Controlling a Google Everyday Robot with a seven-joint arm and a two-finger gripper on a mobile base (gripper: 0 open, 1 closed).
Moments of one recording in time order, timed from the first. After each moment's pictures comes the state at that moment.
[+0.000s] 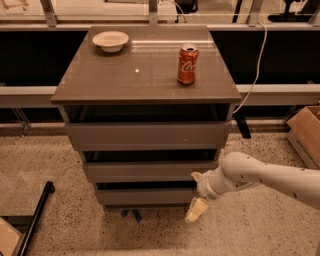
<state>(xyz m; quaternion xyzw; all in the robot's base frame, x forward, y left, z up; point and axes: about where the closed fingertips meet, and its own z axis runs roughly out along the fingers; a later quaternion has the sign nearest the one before) 0.521 -0.124 0.479 -0.59 0.76 0.18 0.22</state>
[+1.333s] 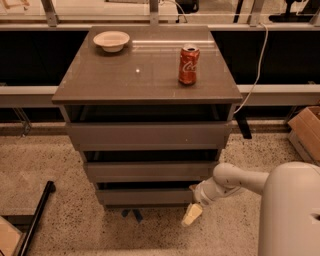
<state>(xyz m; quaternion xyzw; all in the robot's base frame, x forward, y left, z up) 0.548 -0.135 0.340 -0.54 0.79 0.23 0.17</state>
